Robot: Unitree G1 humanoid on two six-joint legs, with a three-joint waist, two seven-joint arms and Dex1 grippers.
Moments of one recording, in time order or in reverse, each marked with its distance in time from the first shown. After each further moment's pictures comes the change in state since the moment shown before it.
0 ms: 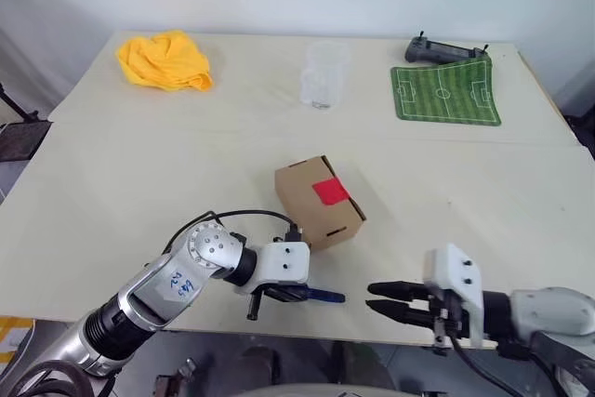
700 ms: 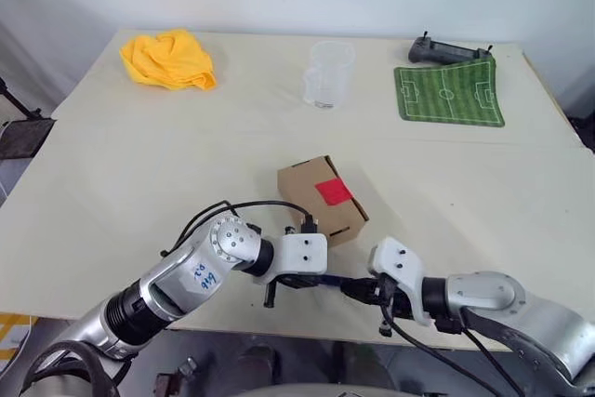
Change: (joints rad) left arm -0.101 -0.063 -0.088 0.033 0.049 0.071 0.103; right arm -0.285 0.124 0.302 0.115 -0.142 0.199 -0.116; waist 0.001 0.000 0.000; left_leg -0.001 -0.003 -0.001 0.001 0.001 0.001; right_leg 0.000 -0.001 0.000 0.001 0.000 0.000
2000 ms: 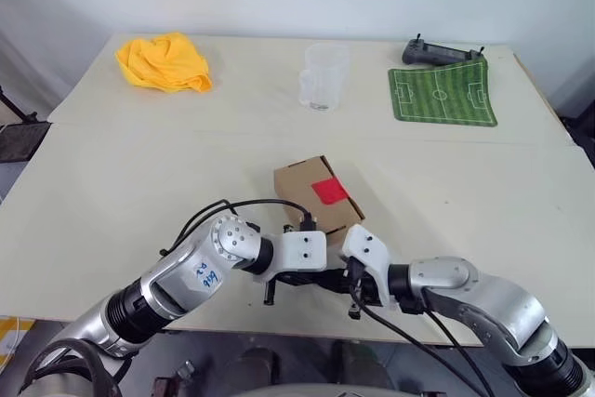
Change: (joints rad) left arm -0.005 -0.002 -0.005 0.006 0.002 0.016 0.017; right arm -0.143 0.197 0.106 0.112 -0.060 0.100 0.016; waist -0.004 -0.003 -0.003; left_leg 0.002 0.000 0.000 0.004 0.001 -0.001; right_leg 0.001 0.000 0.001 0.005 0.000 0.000
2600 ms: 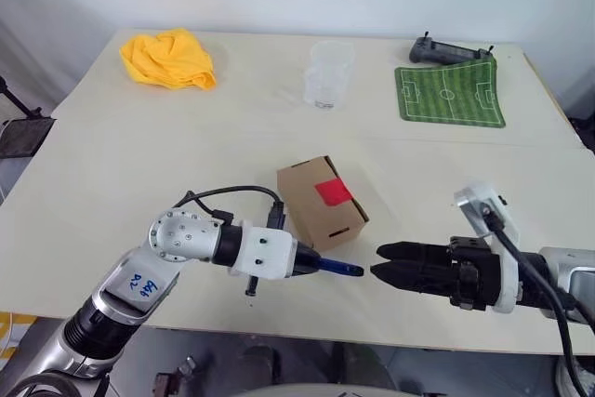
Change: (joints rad) left arm 0.156 0.054 0.334 0.006 -0.165 -0.653 -0.122; right arm 0.243 -0.609 -0.625 0.029 1.393 -0.058 -0.385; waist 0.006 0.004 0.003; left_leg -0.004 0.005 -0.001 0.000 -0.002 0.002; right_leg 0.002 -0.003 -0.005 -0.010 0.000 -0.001
